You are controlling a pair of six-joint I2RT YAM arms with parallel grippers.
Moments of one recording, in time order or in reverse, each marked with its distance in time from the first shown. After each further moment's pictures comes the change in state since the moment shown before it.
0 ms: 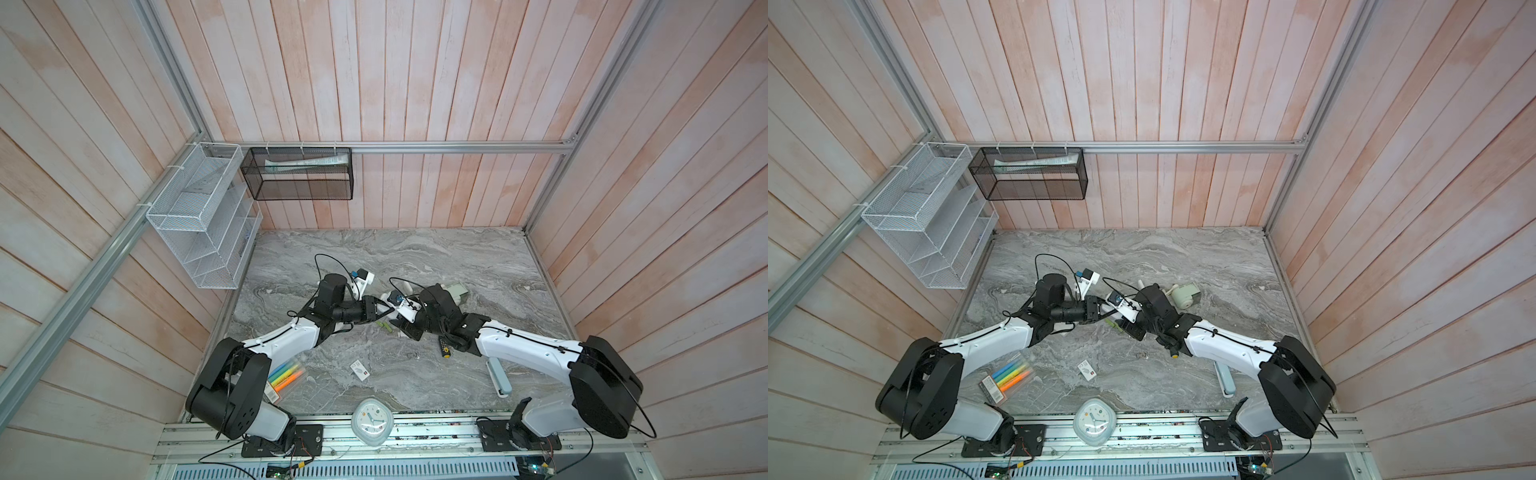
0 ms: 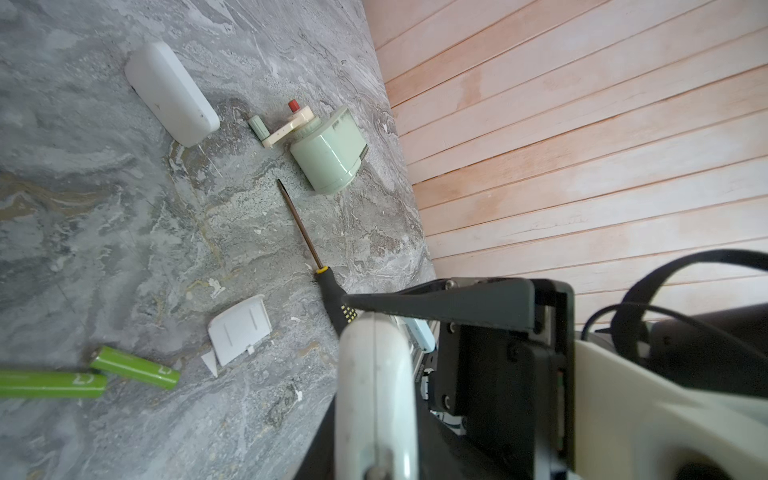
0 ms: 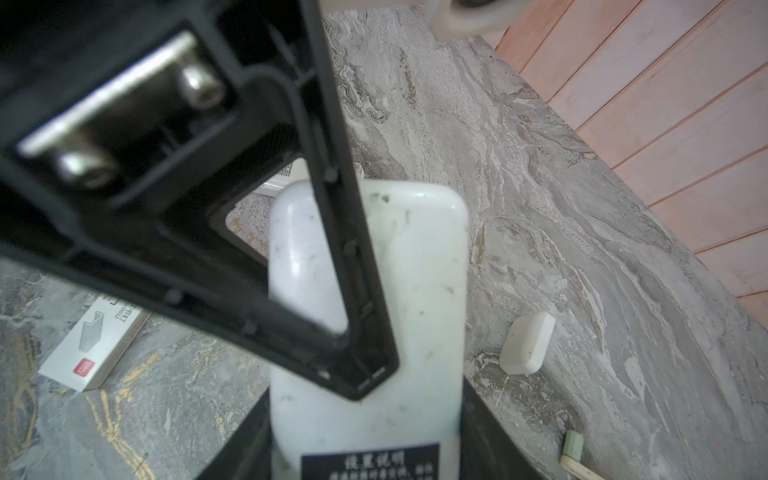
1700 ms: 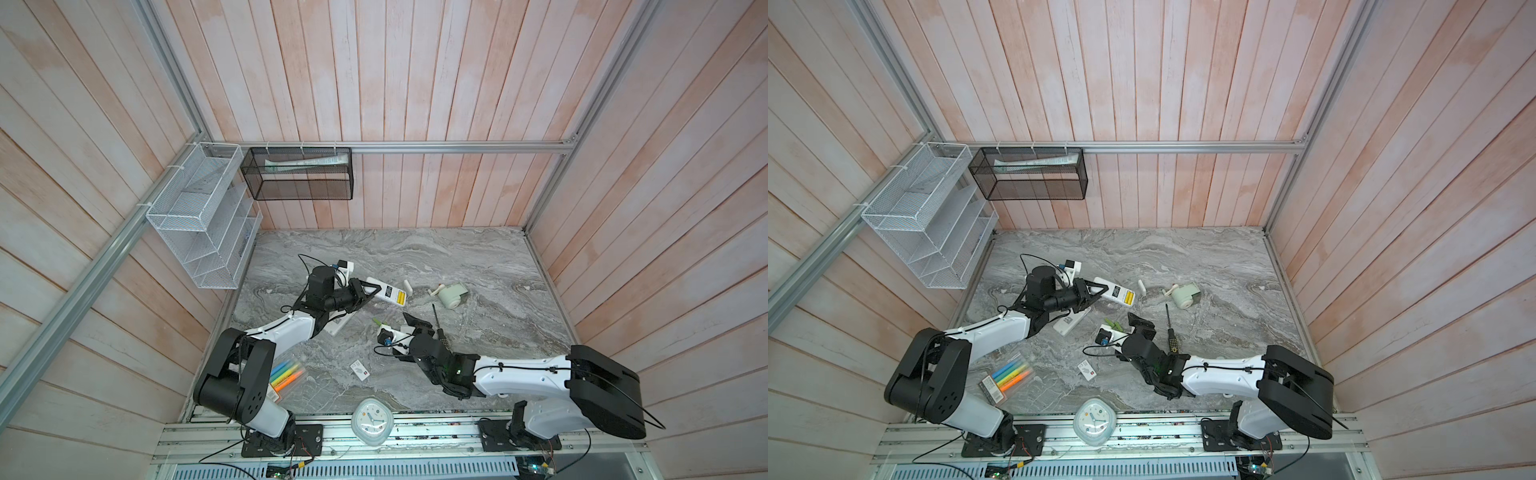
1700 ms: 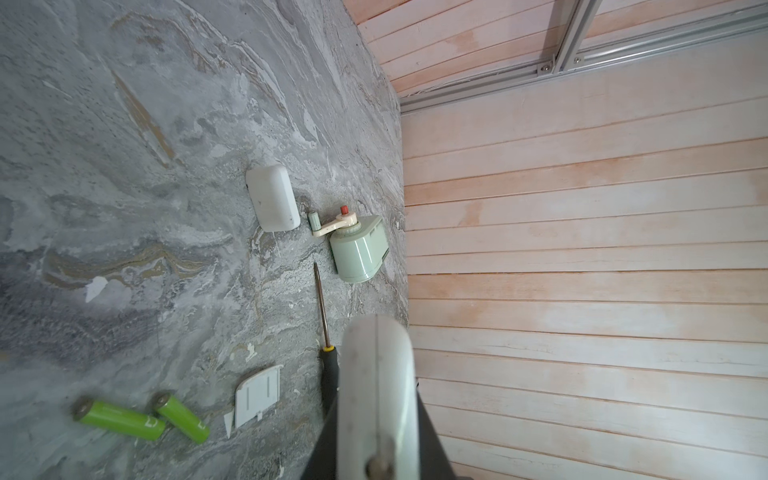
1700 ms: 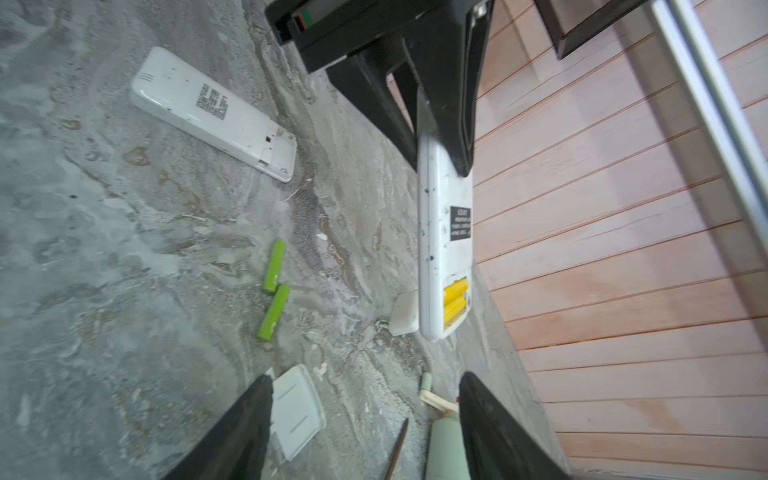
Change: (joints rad) left arm 0.114 0.071 0.028 0.131 -0.101 -0.281; right arm 0.314 -0.068 -0.241 0.293 0.627 -0.212
